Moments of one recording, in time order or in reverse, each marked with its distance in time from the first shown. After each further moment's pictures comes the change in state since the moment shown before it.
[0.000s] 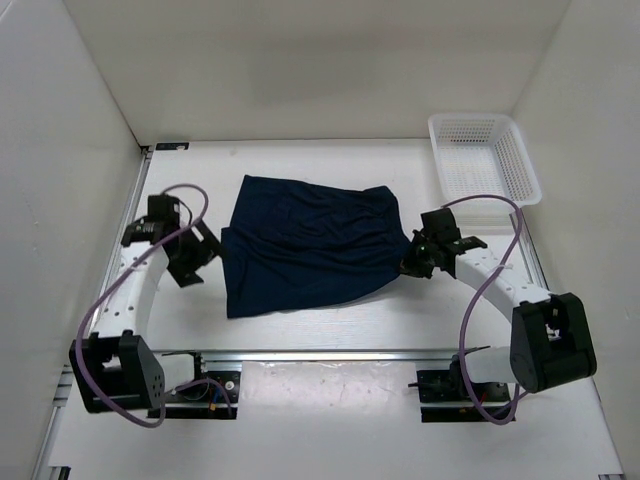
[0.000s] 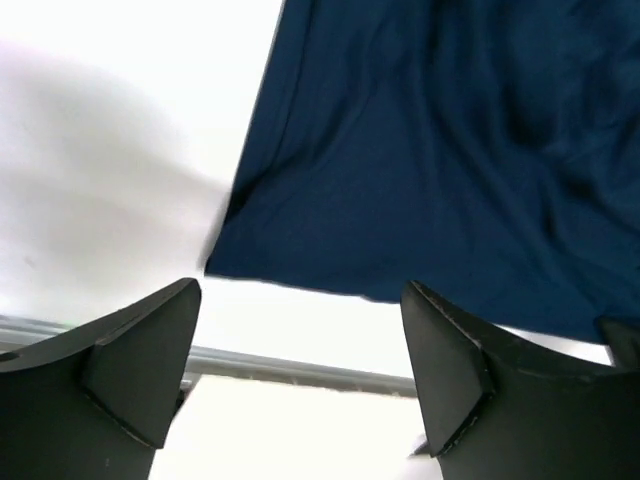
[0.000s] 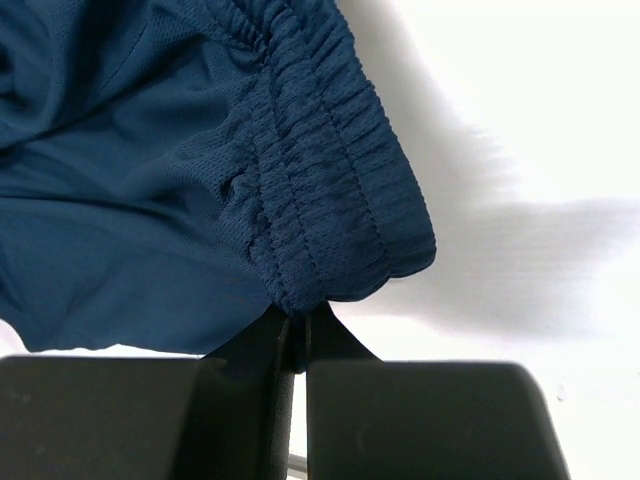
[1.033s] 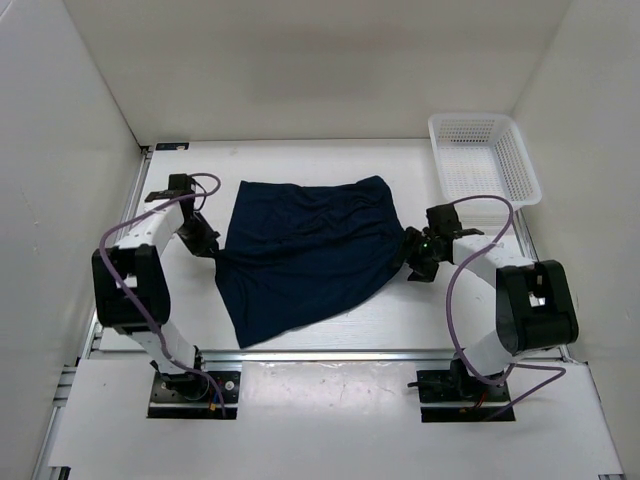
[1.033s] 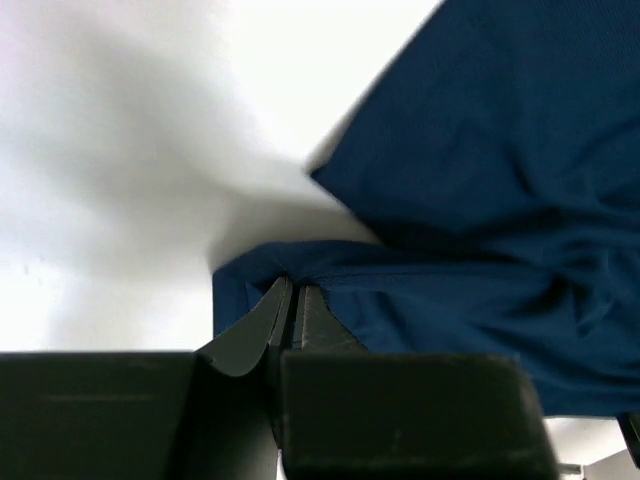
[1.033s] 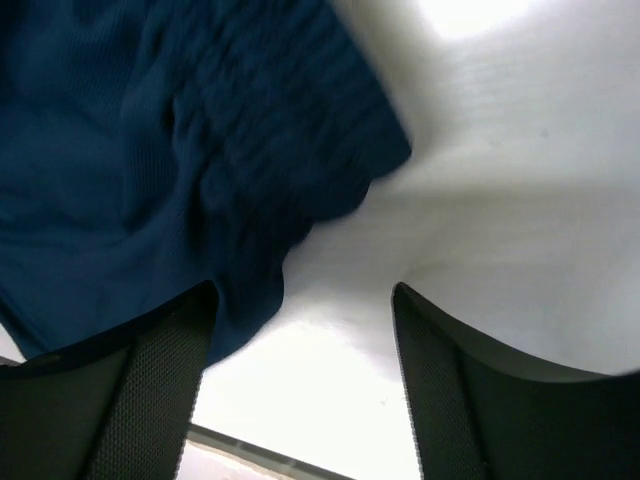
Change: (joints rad) left arm -0.038 0.380 0.095 0.105 -0.076 -0.020; right arm -0.108 0.168 0.033 0.014 -0.129 -0.119
